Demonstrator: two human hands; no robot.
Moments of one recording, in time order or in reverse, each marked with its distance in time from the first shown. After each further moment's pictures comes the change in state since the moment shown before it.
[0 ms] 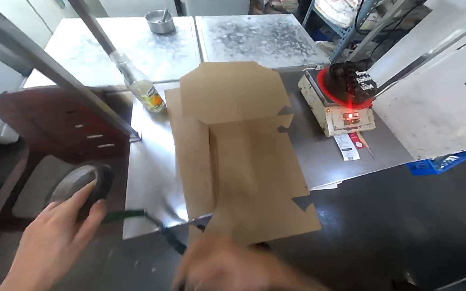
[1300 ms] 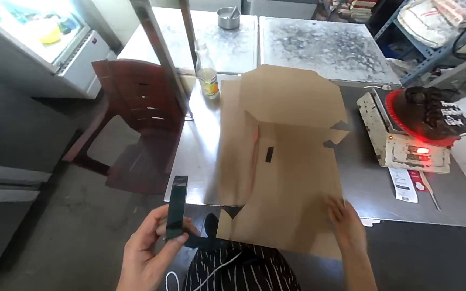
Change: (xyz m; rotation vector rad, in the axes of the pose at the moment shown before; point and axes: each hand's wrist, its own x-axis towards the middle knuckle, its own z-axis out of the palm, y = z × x) left_hand -0.105 0.086 0.019 -1.072 0.208 -0.093; right_hand -0.153 0.152 -0.138 0.406 1.362 0.825
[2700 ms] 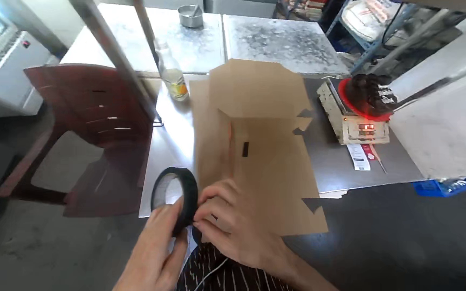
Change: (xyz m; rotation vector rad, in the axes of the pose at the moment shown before) left_hand 0.027 -0.004 0.013 0.542 -0.340 0.218; right_hand -0.215 -0.069 0.198 -0.593 -0.987 -1.124
